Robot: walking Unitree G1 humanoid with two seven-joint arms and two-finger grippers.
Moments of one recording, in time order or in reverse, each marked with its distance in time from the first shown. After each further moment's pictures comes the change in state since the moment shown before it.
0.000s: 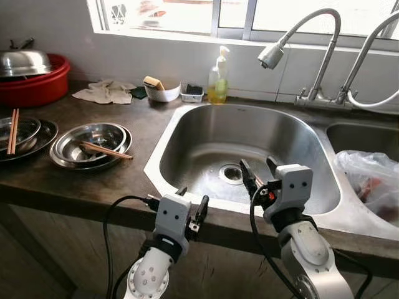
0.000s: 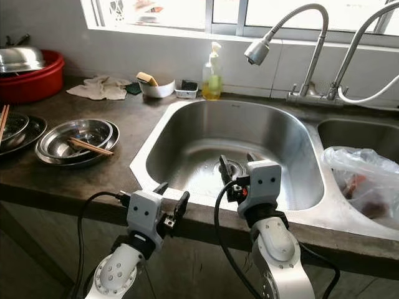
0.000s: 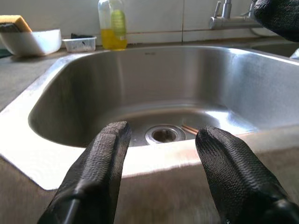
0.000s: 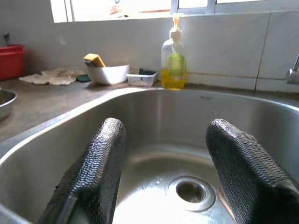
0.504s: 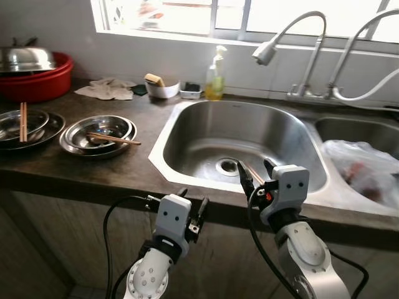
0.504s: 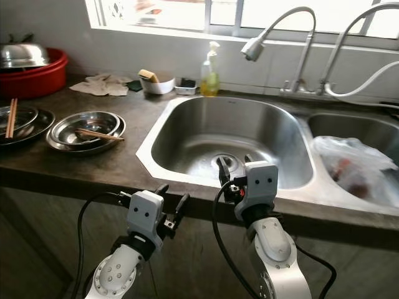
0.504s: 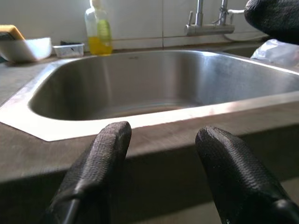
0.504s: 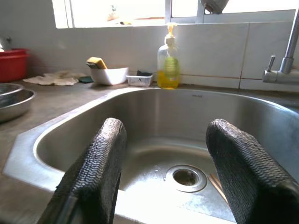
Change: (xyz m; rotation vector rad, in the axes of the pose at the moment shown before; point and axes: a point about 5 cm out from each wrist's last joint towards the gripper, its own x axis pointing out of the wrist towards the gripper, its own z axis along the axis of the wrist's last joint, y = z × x) left arm 0.001 -0.001 0.000 0.009 -0.001 -0.018; right arm 0.001 0.003 -0.001 0.012 0.007 -0.011
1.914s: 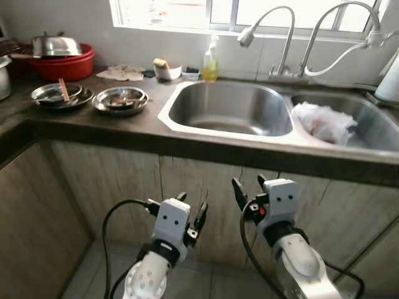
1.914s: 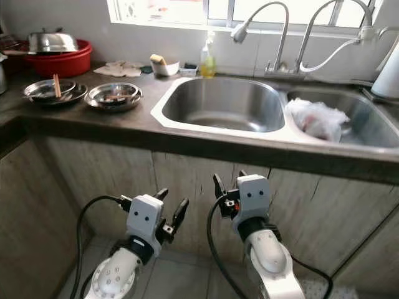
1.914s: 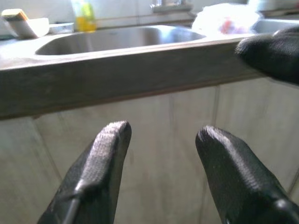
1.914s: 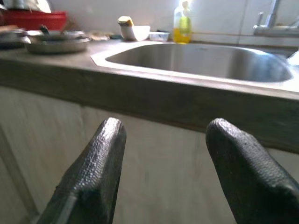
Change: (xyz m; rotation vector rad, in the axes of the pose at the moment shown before) left arm -0.004 -0.005 -0.009 -0.008 0.037 -0.021; right arm -0.014 -0.001 -0.025 -0.057 0.117 0.022
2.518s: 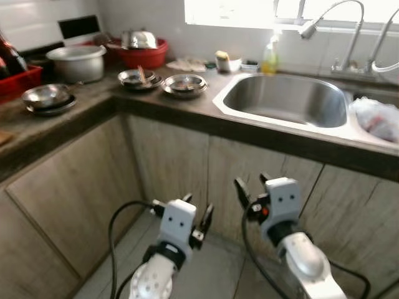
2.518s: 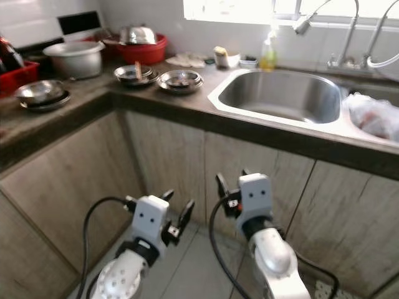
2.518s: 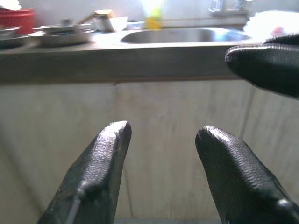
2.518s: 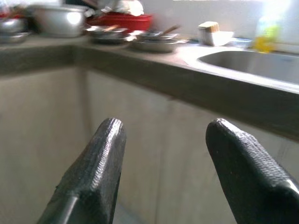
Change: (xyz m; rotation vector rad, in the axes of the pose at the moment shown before) left arm 0.003 -0.004 0.004 0.000 -0.019 -0.011; right arm 0.001 -0.002 0.001 -0.012 -0.014 0.002
